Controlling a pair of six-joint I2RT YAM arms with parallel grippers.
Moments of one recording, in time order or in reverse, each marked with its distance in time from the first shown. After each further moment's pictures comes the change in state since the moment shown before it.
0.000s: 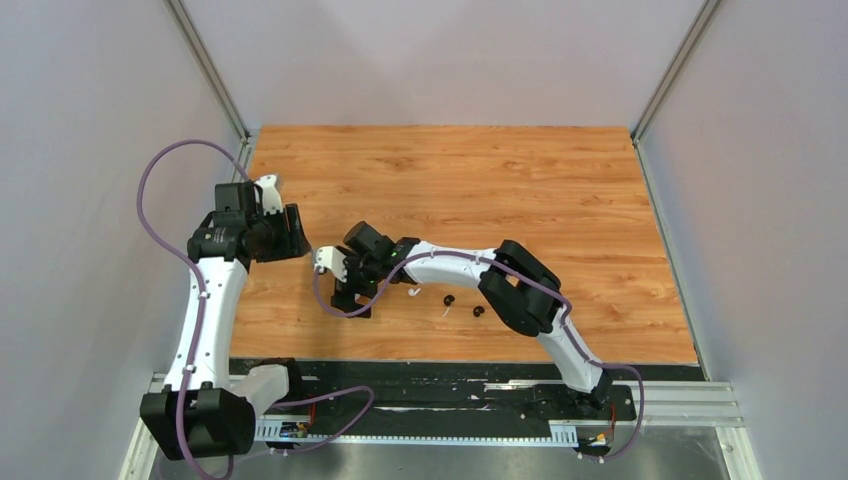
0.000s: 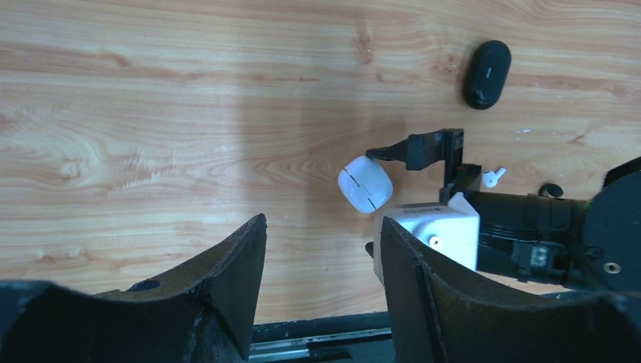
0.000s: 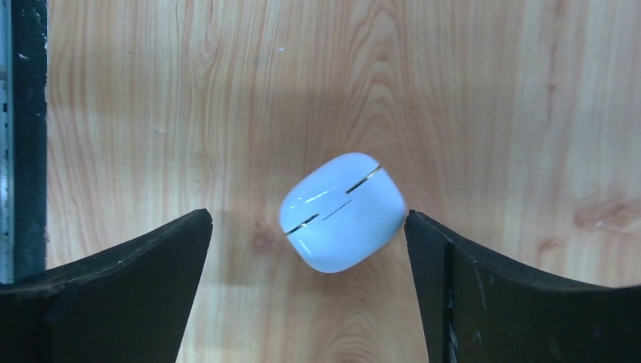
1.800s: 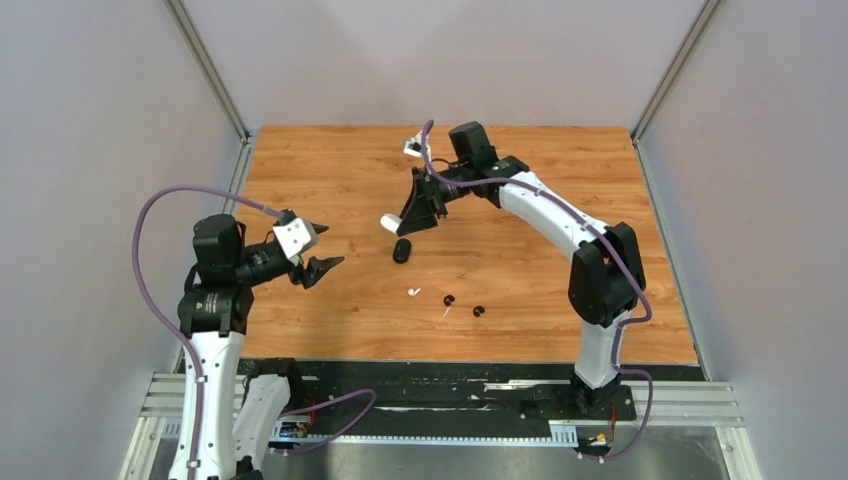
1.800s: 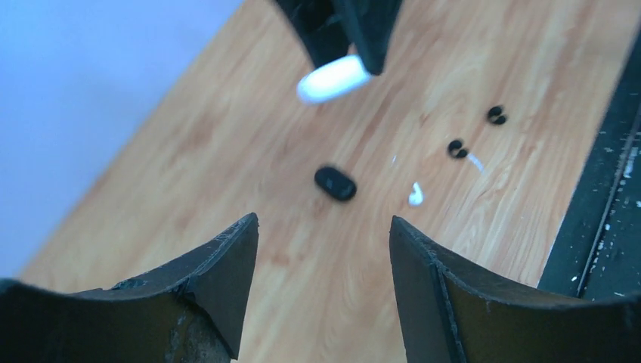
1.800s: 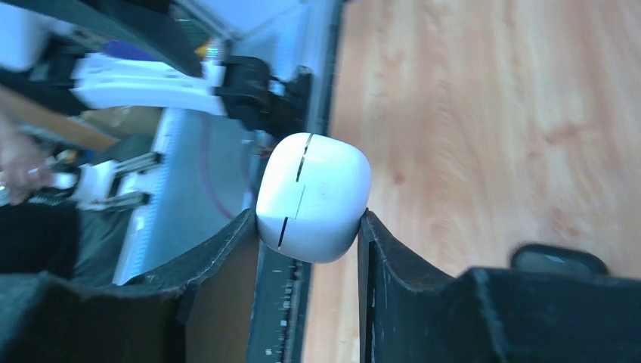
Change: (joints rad) left arm 0.004 -0.341 -0.159 0.239 0.685 0.712; right arm -0.444 -0.320 -0.017 -0.162 -0.721 0.428
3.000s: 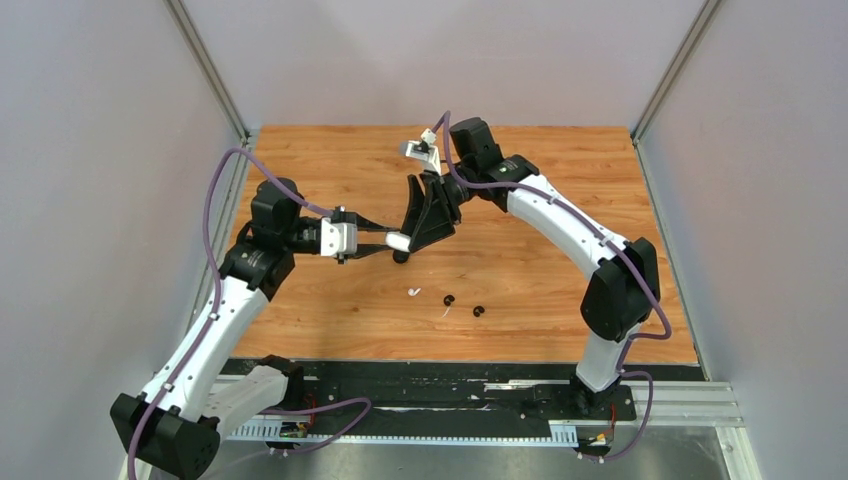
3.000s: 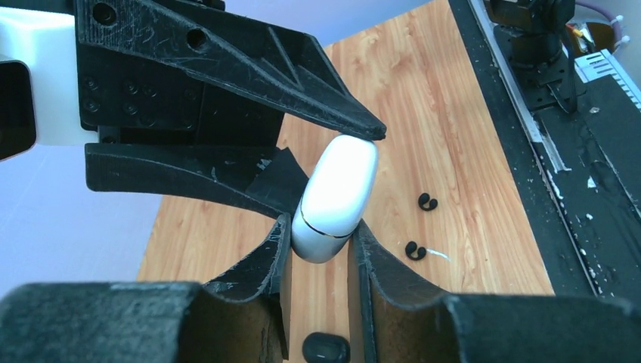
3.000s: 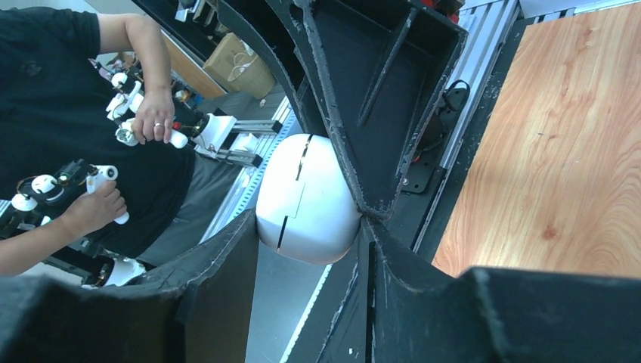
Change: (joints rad) left arm -0.428 0.246 0.054 0.412 0.269 0.103; right arm 0.031 -0.128 0.024 -0.079 -0.401 0.024
